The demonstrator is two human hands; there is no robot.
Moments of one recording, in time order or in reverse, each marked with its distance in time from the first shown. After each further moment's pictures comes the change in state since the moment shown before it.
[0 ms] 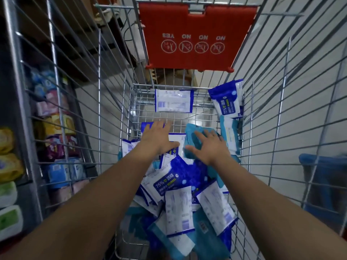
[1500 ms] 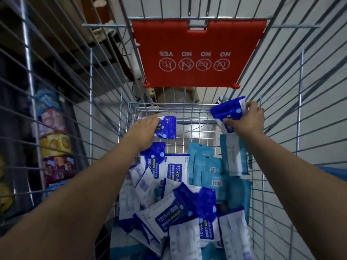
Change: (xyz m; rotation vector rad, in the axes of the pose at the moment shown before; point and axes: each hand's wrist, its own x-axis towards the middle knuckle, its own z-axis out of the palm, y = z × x) left_hand 0.080 -0.072 -0.019 0.095 0.240 0.190; right_hand 0.081 0.055 -0.081 0.674 0.575 0.380
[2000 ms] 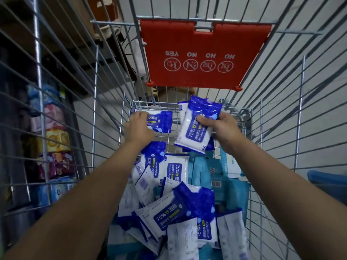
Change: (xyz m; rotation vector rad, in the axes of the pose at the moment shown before) left_hand -0.001 0.001 0.006 -0.376 0.288 -0.438; right_hand -0.054 -0.050 0.015 0.755 -0.557 0.120
